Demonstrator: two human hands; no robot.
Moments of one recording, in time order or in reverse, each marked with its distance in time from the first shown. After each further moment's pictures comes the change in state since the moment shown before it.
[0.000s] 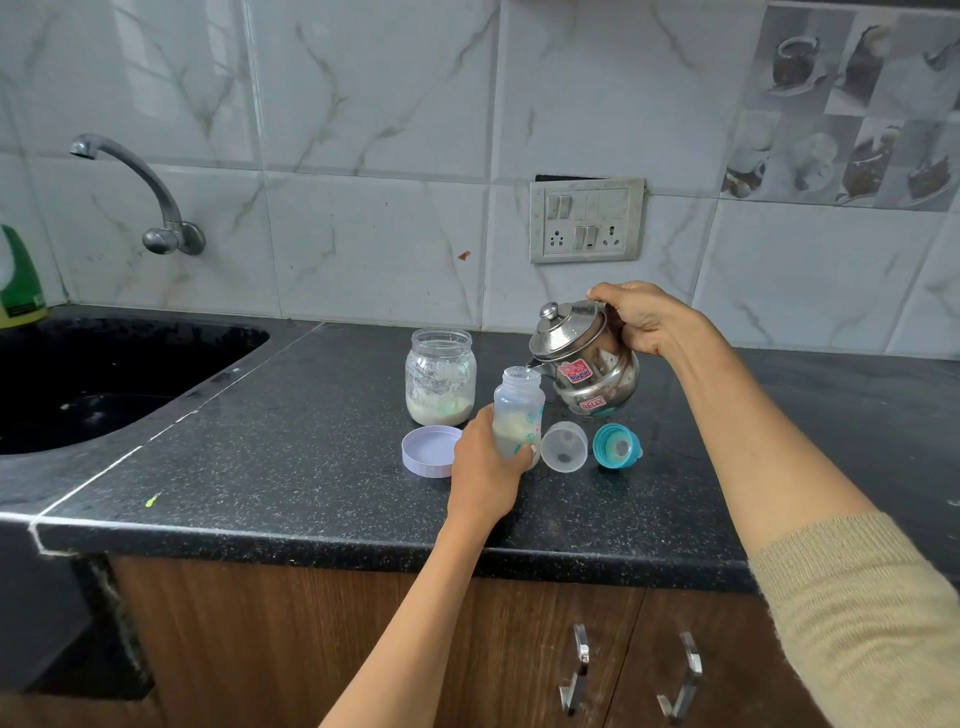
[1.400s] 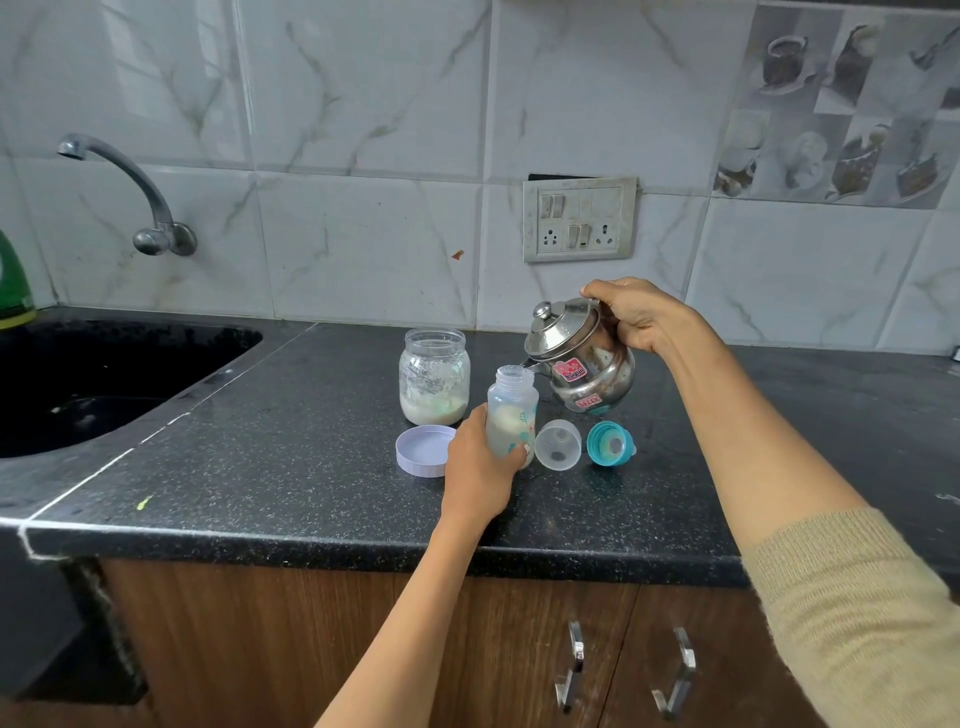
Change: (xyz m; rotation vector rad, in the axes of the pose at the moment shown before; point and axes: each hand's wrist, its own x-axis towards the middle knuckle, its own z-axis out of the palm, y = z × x) left_hand -0.004 0.004 -0.003 -0.038 -0.031 -0.012; right_hand -0.009 -0.004 0.001 -0.015 0.010 -0.024
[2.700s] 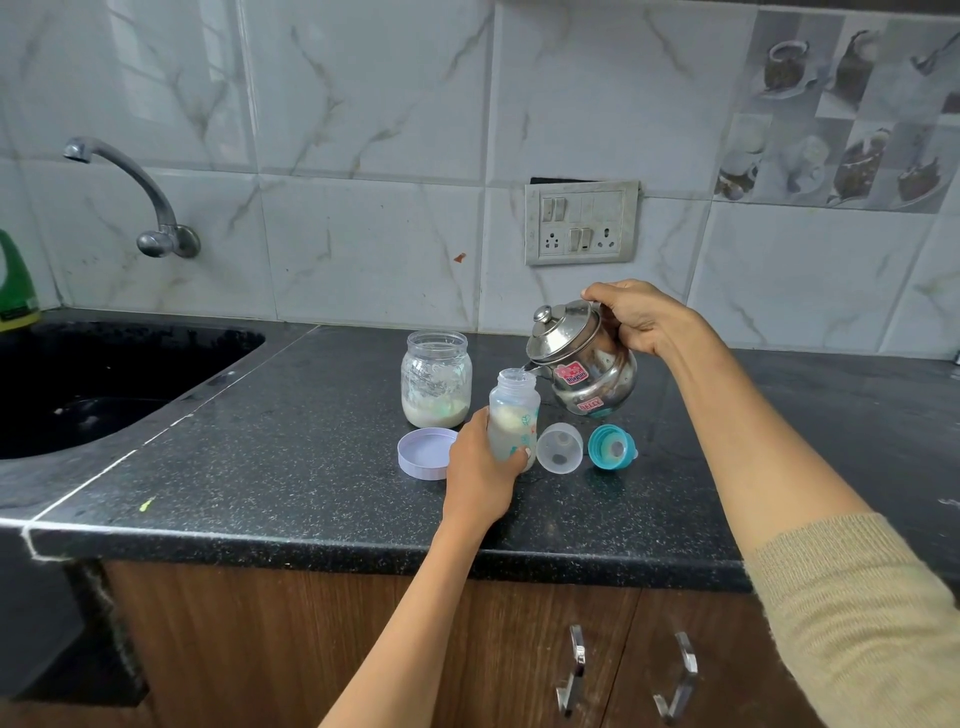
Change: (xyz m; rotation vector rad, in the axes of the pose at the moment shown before) left_hand 0.002 -0.005 0.001 0.018 0.013 0.005; right_hand 0.007 0.001 -0.002 -0.031 -0.024 -0.001
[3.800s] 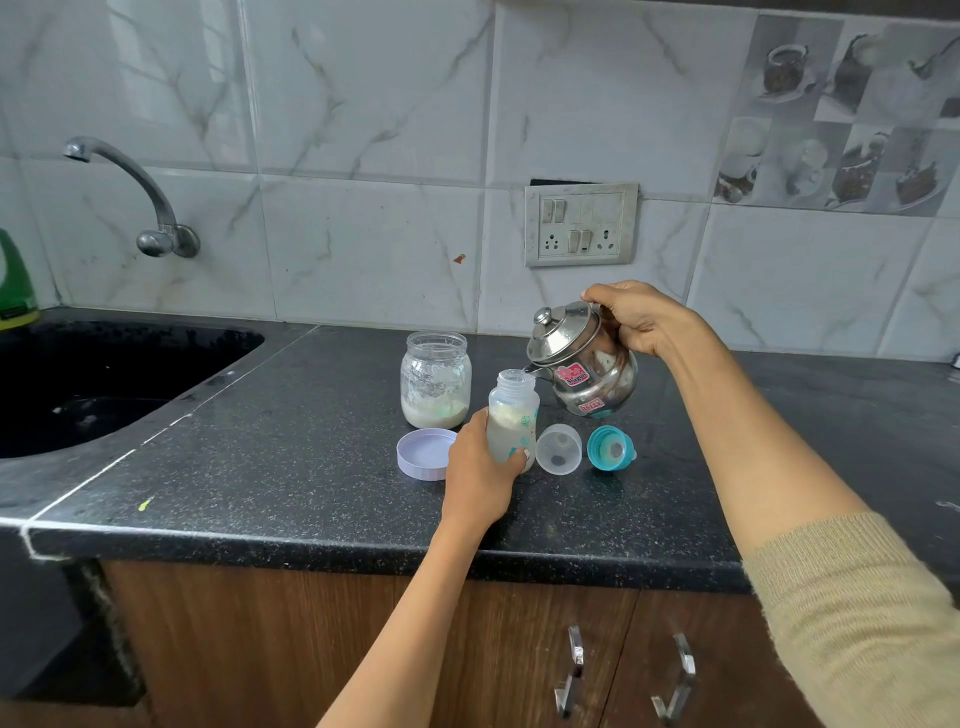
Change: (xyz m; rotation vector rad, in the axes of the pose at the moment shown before) left_hand 0.000 0.000 0.000 -0.005 -0.006 0.002; right_hand -0.004 -0.004 0.001 -0.005 0.008 0.005
